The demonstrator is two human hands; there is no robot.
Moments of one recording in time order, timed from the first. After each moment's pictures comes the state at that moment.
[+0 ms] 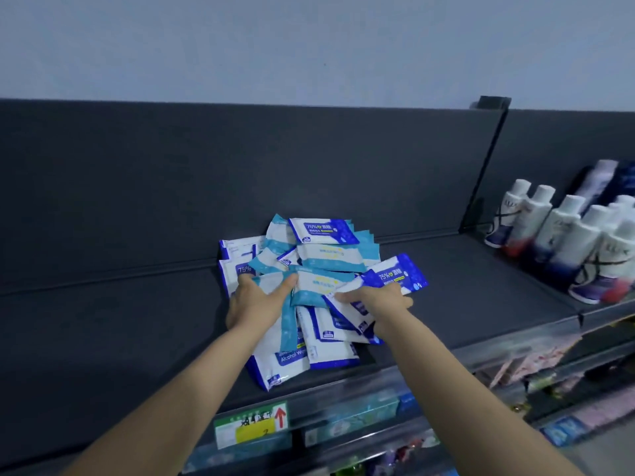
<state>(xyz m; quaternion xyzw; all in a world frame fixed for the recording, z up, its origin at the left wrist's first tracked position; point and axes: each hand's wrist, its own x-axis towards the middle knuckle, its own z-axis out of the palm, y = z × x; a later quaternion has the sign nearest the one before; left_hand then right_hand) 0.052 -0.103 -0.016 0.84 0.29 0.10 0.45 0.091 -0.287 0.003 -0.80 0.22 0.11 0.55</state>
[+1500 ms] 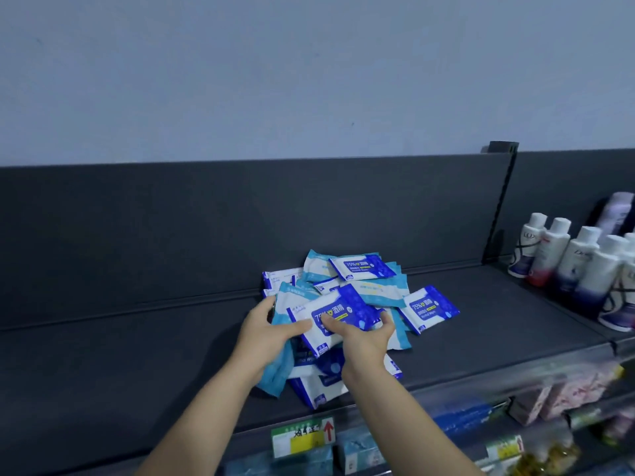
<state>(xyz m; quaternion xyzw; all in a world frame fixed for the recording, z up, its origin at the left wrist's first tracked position) -0.022 -0.061 0.019 0.72 0.12 0.11 0.68 0.010 -0.195 0.009 -0.52 0.18 0.03 0.83</state>
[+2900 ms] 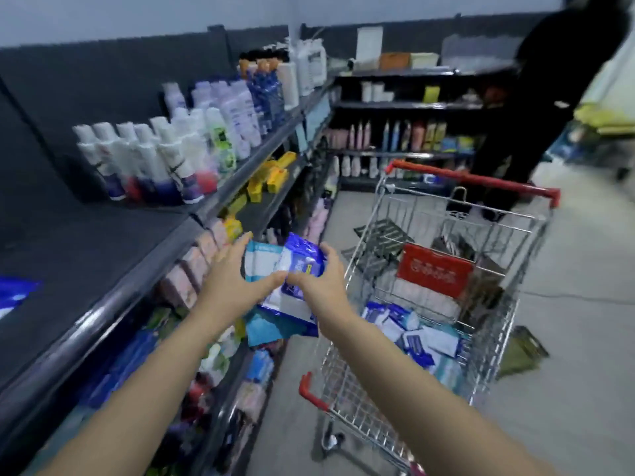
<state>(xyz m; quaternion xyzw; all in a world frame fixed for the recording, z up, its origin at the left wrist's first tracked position) -0.069 -0.515 -0.018 0.84 -0.39 -0.06 0.37 -0.172 -0.604 -0.035 -0.59 0.35 -0.30 0.66</state>
